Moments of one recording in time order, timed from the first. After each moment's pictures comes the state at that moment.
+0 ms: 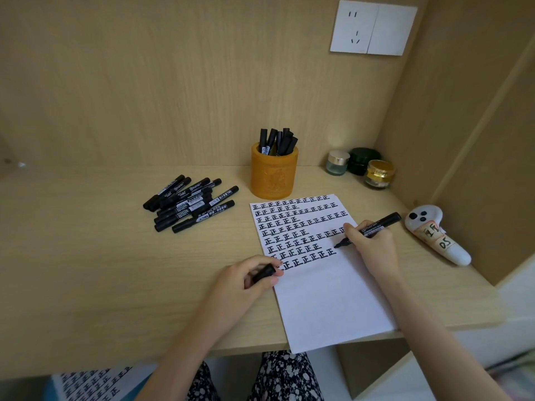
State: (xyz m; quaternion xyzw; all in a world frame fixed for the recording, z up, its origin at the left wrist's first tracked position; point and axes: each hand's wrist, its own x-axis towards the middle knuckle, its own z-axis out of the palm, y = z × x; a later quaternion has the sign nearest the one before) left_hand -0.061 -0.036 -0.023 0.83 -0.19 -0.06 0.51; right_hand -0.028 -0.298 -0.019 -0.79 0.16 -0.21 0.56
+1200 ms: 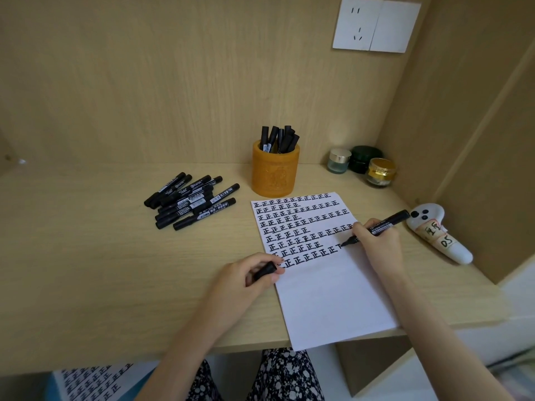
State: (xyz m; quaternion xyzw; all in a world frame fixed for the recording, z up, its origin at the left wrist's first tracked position) left_hand -0.063 -0.035 -0.023 0.83 -0.19 -0.06 0.52; right_hand -0.029 -0.299 -0.016 -0.78 0.17 -0.22 0.55
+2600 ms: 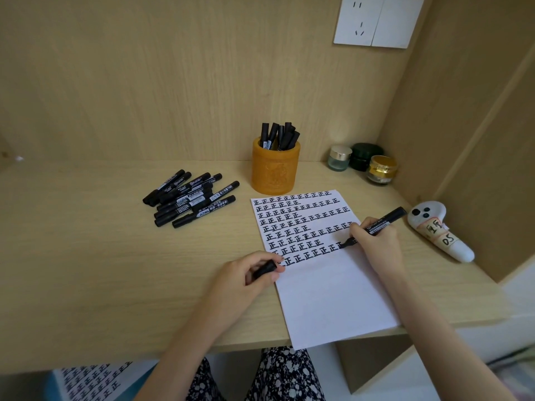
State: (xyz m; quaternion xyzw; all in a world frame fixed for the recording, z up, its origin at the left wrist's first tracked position) left_hand -0.059 -0.035 -0.028 0.84 -0.20 -0.05 0.49; right_hand -0.029 -0.299 -0.019 -0.80 0.14 -0.21 0.54
